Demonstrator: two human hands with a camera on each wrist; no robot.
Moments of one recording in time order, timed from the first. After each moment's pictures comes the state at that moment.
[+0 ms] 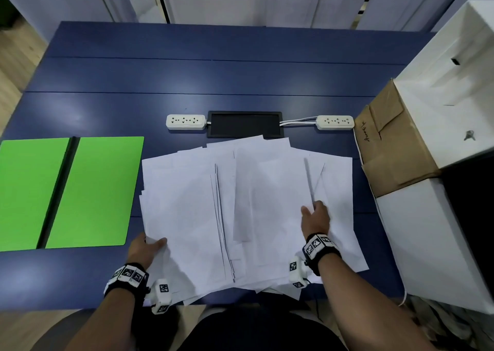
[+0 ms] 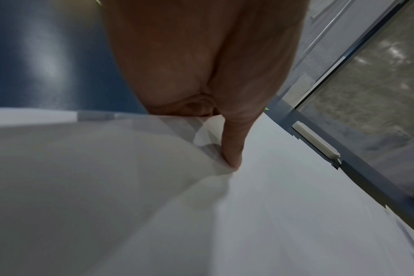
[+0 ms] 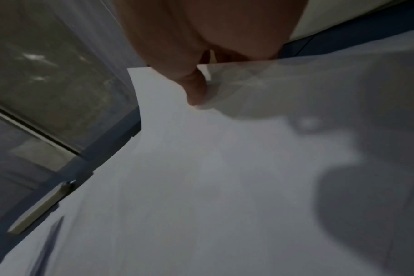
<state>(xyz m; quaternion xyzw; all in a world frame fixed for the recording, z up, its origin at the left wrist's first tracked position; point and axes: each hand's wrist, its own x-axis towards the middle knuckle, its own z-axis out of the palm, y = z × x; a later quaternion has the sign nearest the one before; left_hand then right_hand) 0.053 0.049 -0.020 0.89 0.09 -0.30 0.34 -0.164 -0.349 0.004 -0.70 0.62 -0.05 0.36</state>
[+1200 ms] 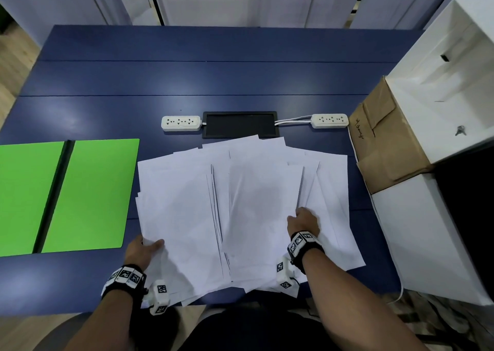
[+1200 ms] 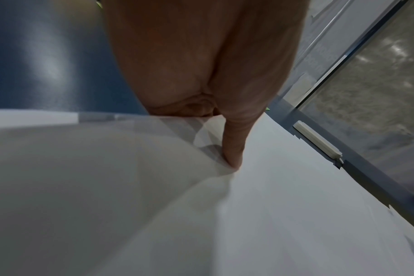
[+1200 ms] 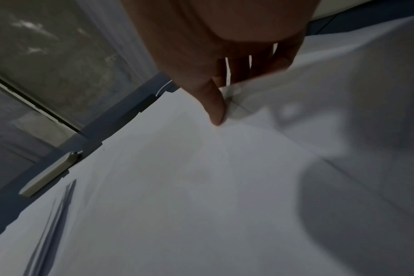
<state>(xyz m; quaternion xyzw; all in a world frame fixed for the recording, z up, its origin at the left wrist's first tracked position) 0.058 0.056 -0.036 0.88 0.08 -0.29 0.35 -0.158 -0.326 -0.008 -0.72 0.62 0.06 0.31</state>
